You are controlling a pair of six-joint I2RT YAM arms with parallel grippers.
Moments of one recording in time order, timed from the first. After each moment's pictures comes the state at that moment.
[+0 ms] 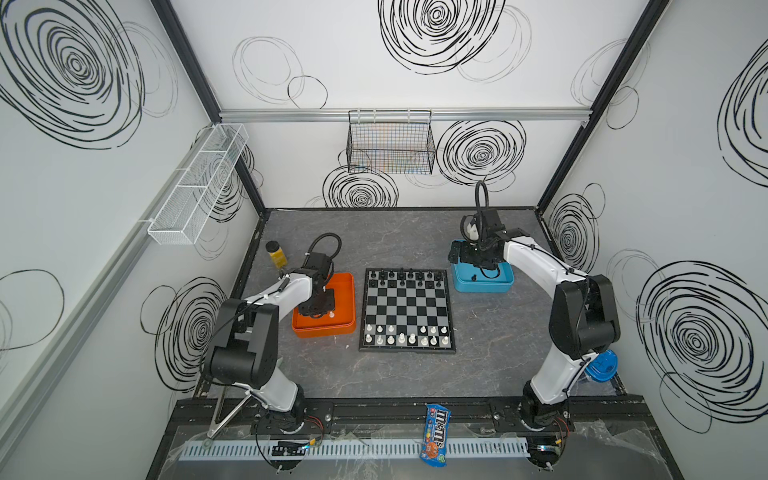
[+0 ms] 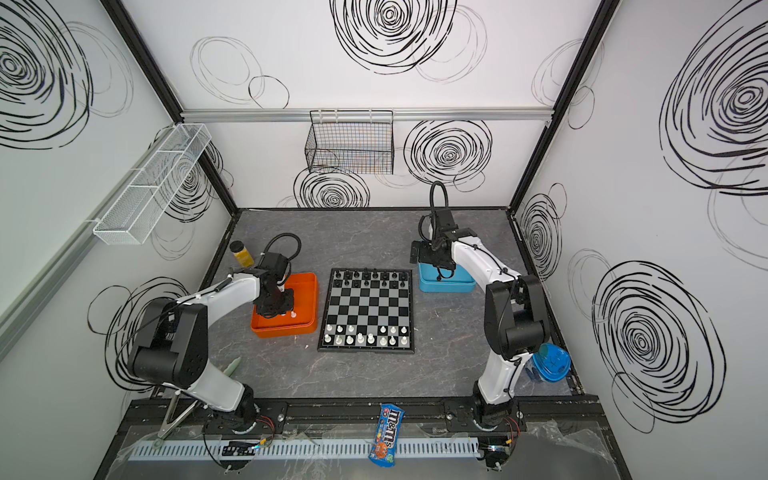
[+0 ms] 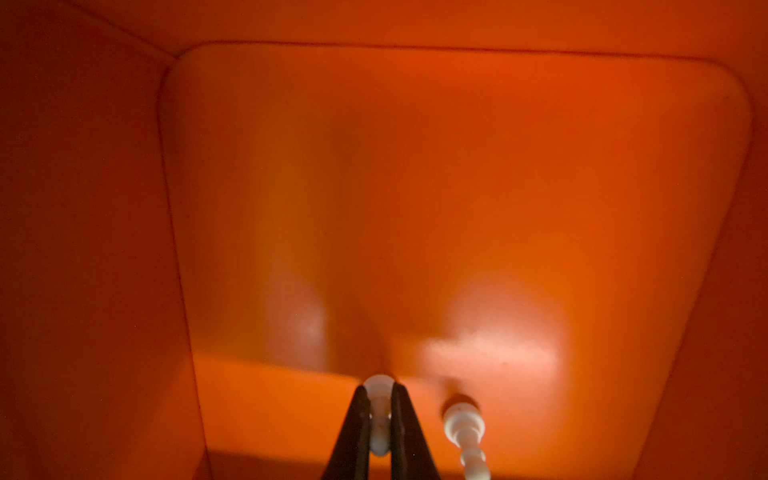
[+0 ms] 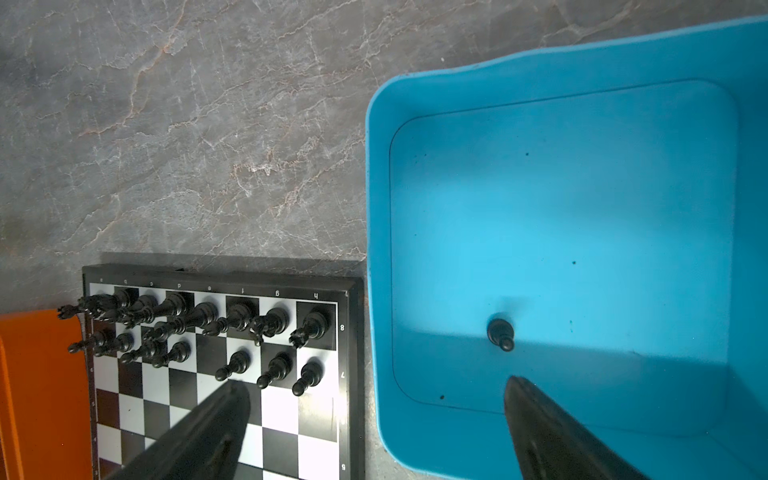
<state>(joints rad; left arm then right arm) -0.12 1.60 0.91 -0.69 -0.09 -0.31 0.23 1.78 1.38 -0.68 -0.14 0.36</state>
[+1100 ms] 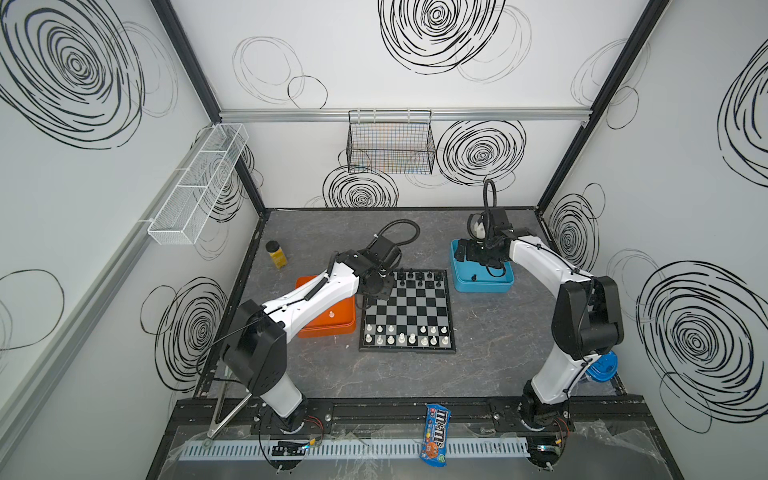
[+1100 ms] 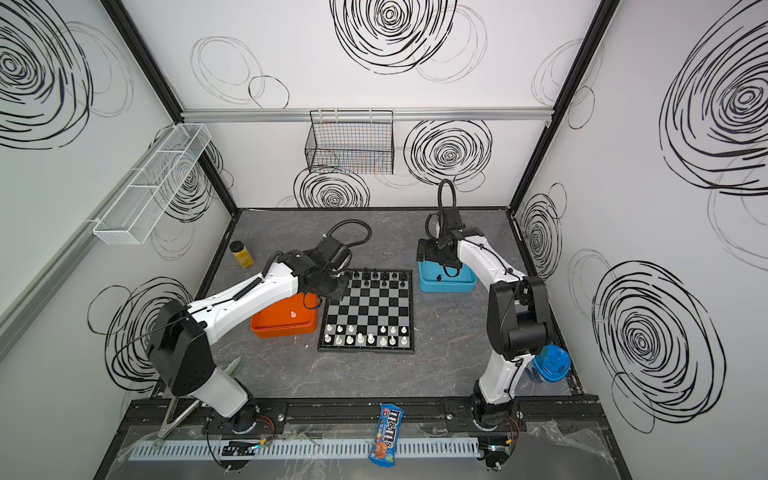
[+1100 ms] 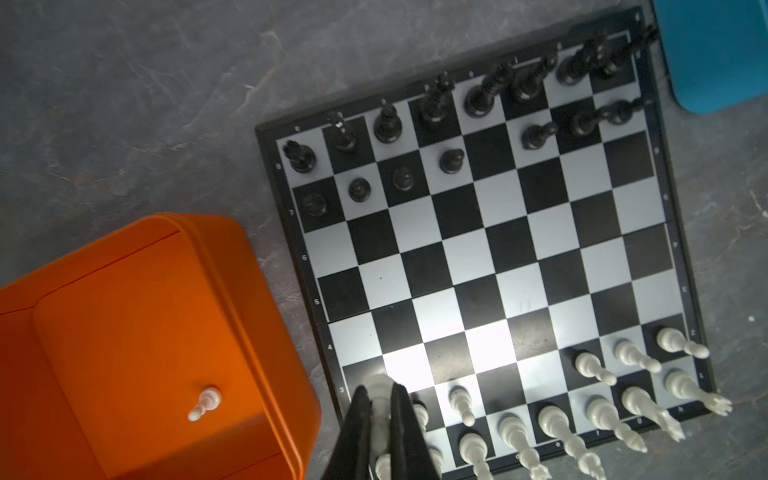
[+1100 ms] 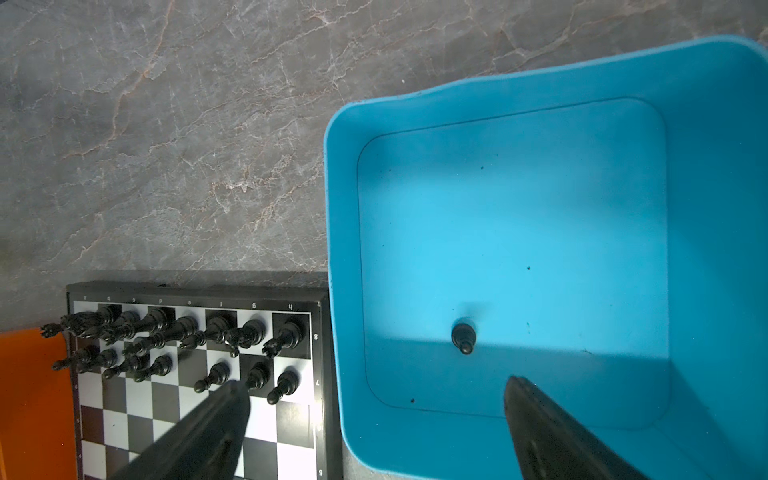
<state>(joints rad) -0.67 1.65 1.31 -0.88 -0.12 -0.36 0.18 1.76 1.37 -0.68 -0.13 0.34</state>
